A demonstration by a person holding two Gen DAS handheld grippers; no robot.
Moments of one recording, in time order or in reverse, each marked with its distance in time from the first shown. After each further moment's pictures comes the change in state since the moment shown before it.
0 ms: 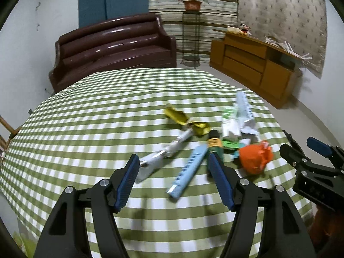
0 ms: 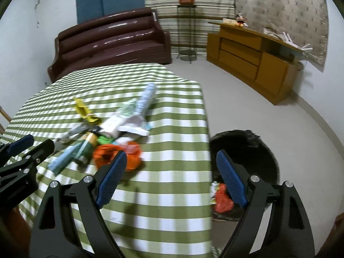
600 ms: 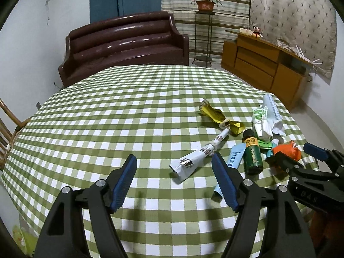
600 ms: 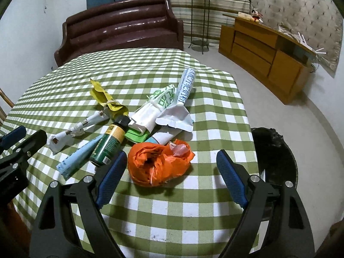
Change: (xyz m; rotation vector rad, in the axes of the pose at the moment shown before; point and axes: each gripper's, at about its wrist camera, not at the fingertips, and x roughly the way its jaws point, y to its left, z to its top) left arm 0.008 0.046 -0.004 -0.031 0.007 0.043; right arm 0.027 0.042 0.000 -0.051 0.084 0.009
